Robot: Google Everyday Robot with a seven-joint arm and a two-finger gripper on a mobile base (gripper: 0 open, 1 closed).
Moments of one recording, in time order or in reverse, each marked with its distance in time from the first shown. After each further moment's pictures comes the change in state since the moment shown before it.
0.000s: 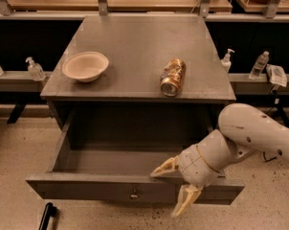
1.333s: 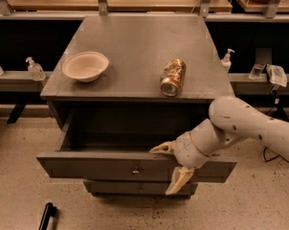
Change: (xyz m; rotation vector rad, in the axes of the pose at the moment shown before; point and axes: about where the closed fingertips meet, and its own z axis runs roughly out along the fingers) arm 0.043 -0.062 0.008 0.062 0.051 0.026
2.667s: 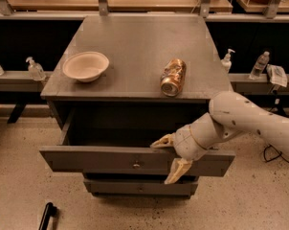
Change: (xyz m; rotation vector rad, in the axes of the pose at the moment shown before) arm 0.007 -0.025 -0.007 0.060 0.022 -0.019
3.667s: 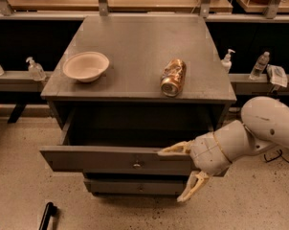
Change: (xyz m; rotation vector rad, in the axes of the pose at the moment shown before) arm -0.045 0.058 -0.051 0.026 -0.166 -0.036
